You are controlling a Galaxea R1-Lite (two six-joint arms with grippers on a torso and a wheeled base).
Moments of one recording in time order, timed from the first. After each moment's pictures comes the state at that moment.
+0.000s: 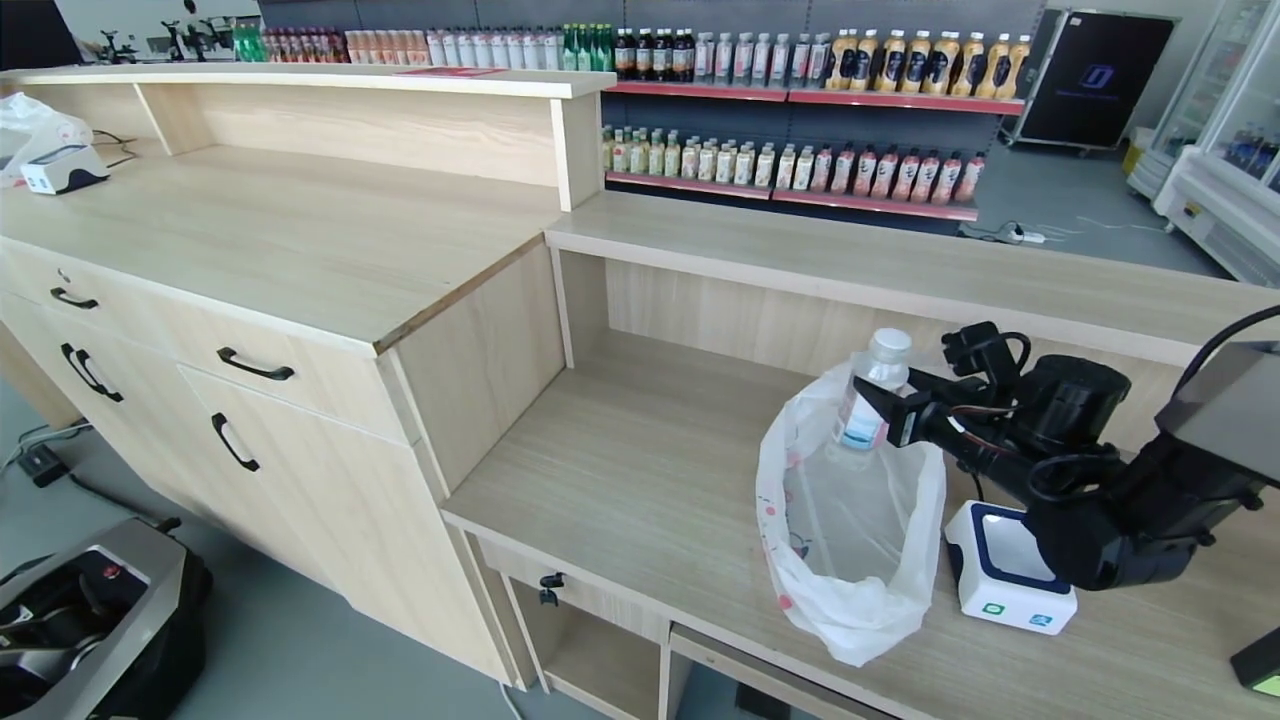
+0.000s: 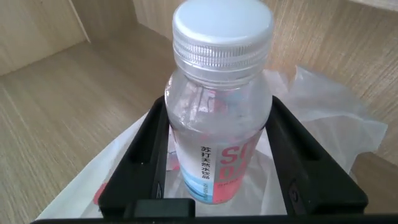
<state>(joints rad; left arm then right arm) -0.01 0.00 0.00 0.00 -0.05 0.00 0.09 2.17 -0.79 -1.42 0.27 -0.11</state>
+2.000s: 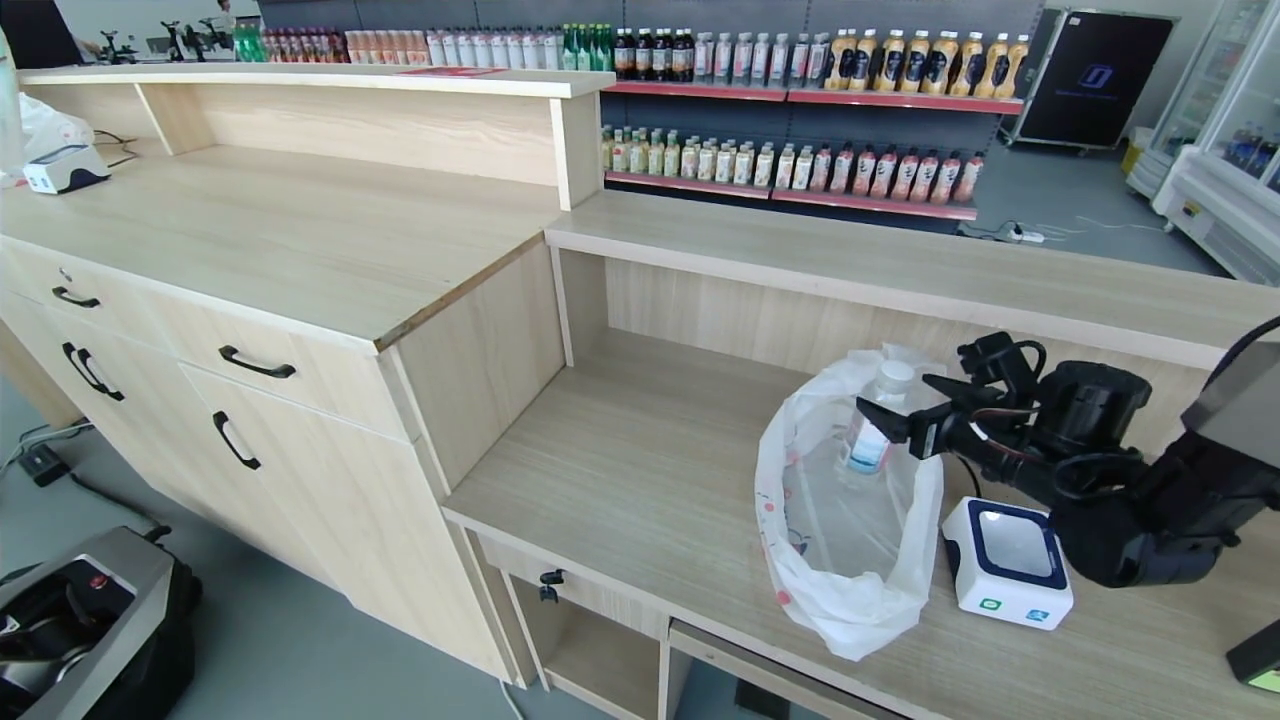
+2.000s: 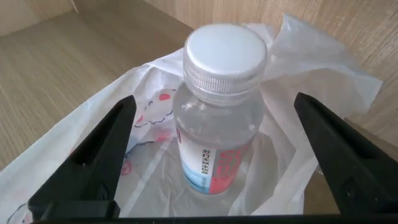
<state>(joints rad) -0.01 0.00 0.00 0.00 -0.05 0.00 0.03 2.15 -0.78 -1.32 0.35 -0.15</state>
